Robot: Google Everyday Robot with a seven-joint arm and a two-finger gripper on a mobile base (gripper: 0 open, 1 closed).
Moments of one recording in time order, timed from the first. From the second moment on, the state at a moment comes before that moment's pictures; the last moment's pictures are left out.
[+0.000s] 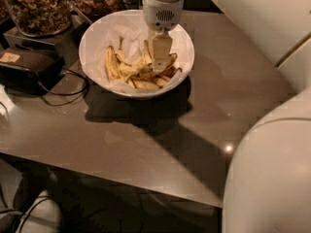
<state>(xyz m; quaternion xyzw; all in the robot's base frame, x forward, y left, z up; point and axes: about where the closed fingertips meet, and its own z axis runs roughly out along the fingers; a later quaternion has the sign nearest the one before) 0.610 -0.016 0.932 -0.73 0.68 -0.01 0.08</state>
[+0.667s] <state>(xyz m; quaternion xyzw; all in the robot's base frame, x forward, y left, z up) 0.615 -0.012 0.913 -0.73 0.68 0.00 0.07</state>
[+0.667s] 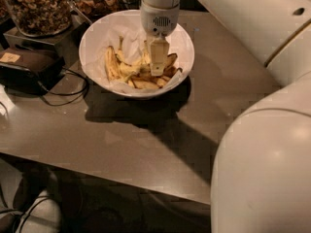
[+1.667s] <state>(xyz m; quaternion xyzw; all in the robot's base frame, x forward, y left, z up) 0.615 -0.017 0.888 -0.72 0.69 0.02 0.05</state>
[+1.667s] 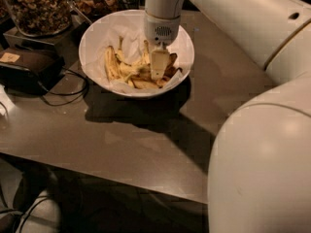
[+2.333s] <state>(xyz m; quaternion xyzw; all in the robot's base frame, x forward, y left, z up) 0.615 -0.017 0.888 -0.72 0.69 0.02 0.05</state>
